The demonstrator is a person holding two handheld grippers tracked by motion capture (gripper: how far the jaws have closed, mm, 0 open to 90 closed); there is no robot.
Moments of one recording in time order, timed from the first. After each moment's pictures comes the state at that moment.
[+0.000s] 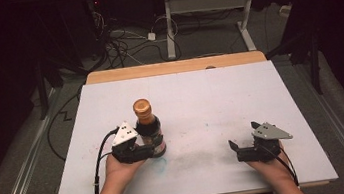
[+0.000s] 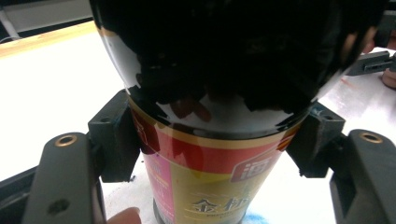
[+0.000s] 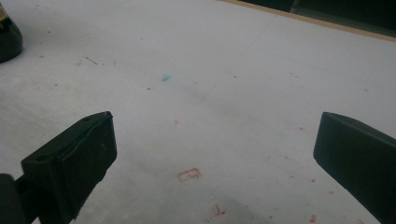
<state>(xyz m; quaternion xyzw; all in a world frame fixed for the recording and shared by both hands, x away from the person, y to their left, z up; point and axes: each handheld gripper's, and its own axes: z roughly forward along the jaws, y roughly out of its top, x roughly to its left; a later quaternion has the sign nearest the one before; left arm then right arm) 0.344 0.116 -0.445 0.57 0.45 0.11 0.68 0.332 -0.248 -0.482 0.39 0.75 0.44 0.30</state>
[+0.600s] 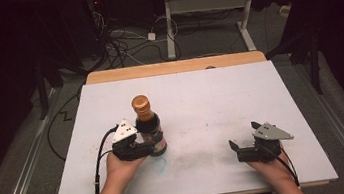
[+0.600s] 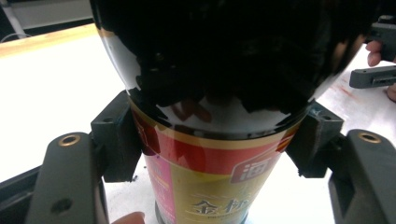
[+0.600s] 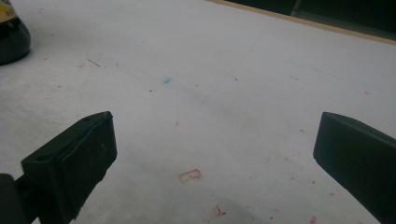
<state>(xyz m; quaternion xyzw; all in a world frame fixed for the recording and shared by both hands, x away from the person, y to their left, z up) 0.349 0.116 -0.440 0.55 0.46 0.11 0.69 0.331 -0.249 -0.481 0.39 0.75 0.44 0.30</state>
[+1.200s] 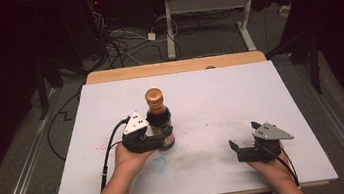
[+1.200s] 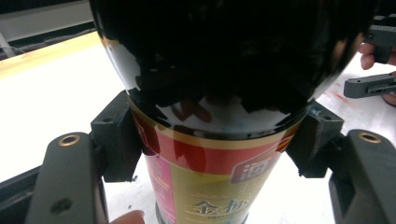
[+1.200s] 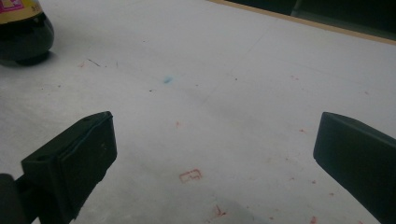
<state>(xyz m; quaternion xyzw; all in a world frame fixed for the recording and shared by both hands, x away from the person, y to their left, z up) 0.363 0.084 -0.430 0.58 0.43 0.11 0.68 0.331 -0.248 -0.481 0.39 0.75 0.44 0.30</state>
